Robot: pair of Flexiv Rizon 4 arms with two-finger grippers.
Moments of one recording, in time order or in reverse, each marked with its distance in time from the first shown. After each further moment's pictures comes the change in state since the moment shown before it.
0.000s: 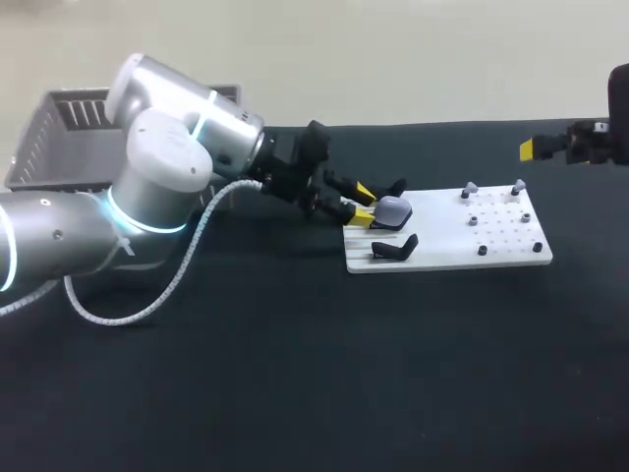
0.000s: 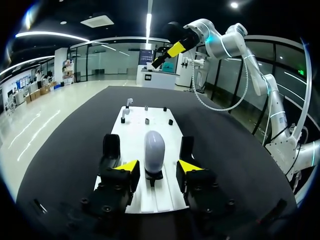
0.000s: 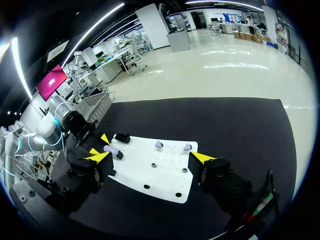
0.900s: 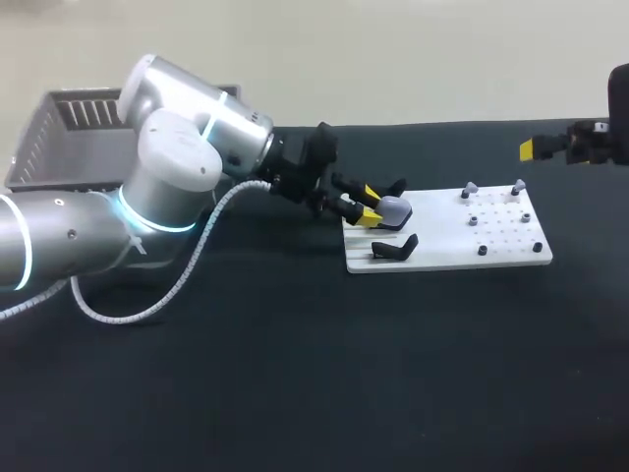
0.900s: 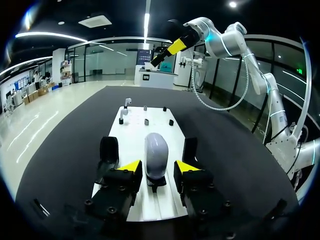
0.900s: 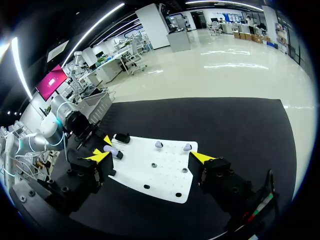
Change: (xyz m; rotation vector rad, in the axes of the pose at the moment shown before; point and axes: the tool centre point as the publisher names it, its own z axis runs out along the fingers) left arm -0.001 0.003 0.012 0.016 0.000 0.011; right arm 0.000 0.000 0.000 0.000 0.000 0.000
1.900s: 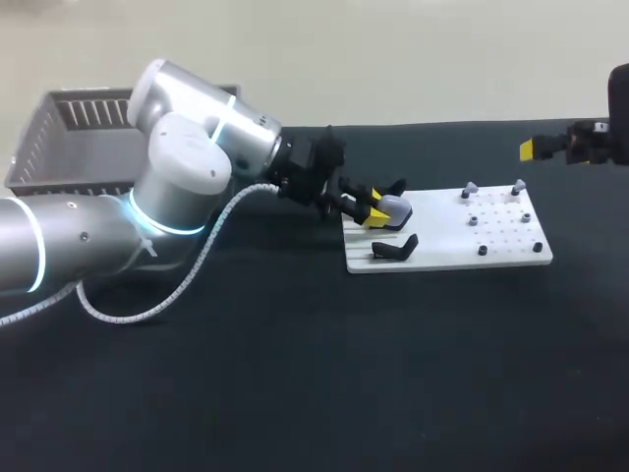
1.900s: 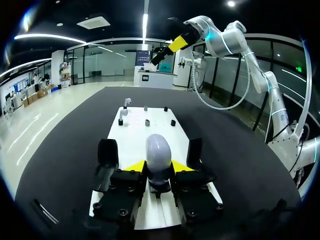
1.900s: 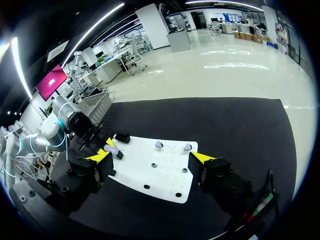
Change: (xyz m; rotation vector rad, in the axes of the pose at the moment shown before) left arm 0.000 0.004 0.012 0.002 -0.006 0.014; right arm 0.000 0.000 0.000 0.000 0.000 0.000
